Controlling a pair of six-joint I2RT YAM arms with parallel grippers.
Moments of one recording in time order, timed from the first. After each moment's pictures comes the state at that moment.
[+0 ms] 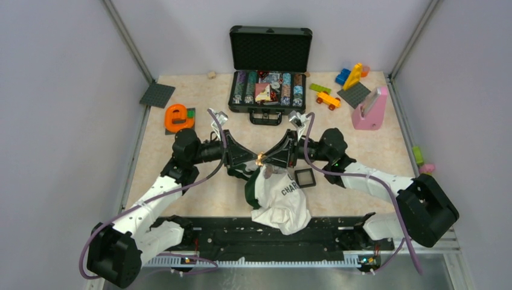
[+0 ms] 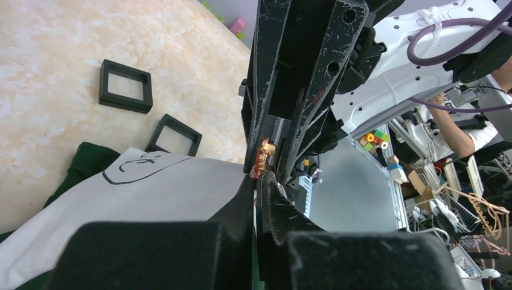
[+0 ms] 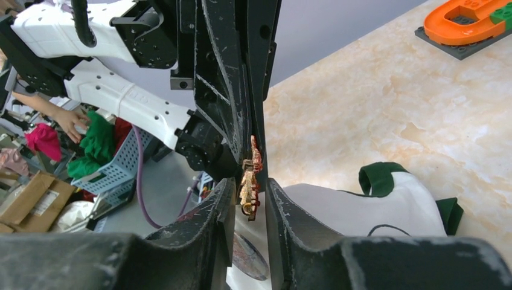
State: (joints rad) left arm -0.40 0.99 0.61 0.36 0.94 -0.66; right arm 0.66 1.31 0.61 0.84 -0.84 0.63
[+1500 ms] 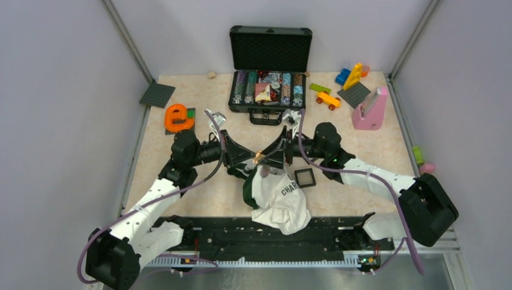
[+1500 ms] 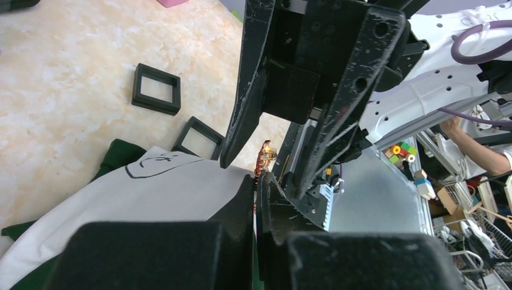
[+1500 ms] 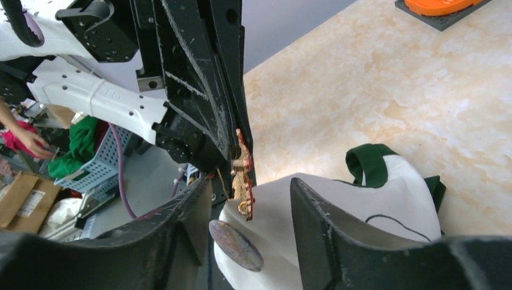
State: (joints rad) left arm -0.40 0.95 0.61 0.28 0.85 -0.60; right arm 0.68 1.33 0.71 0.60 -0.80 0.54
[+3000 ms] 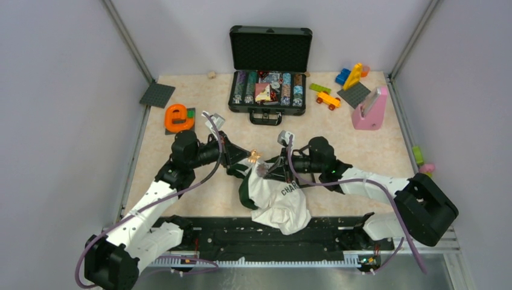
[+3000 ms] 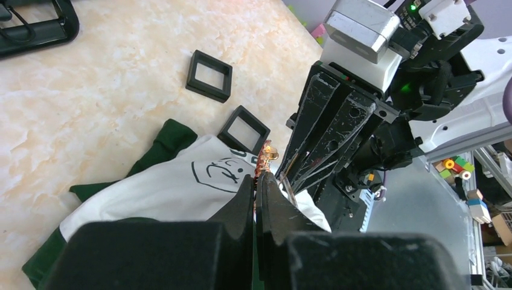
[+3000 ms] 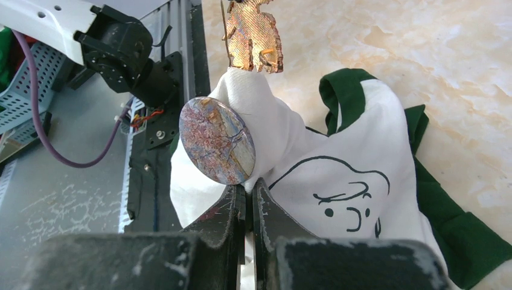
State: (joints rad) left arm -0.40 0.91 0.63 0.08 0.69 -0.47; right arm 0.74 1.32 0.56 0.52 -0.73 0.24
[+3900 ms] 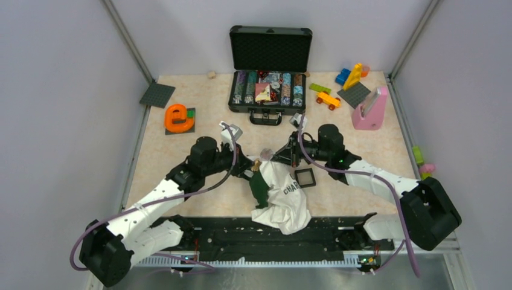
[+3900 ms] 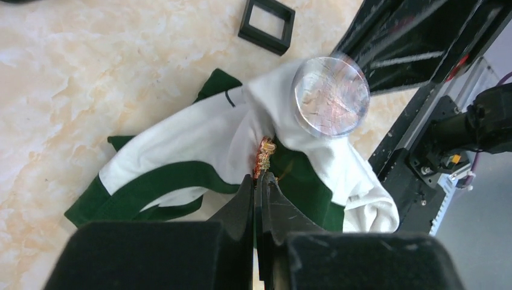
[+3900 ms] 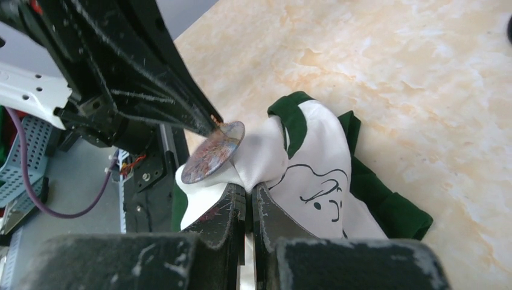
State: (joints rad) left arm -0.59 0.96 0.62 -0.05 0.37 -0.31; right arm 0.60 1.28 0.64 0.40 -0.68 0.35
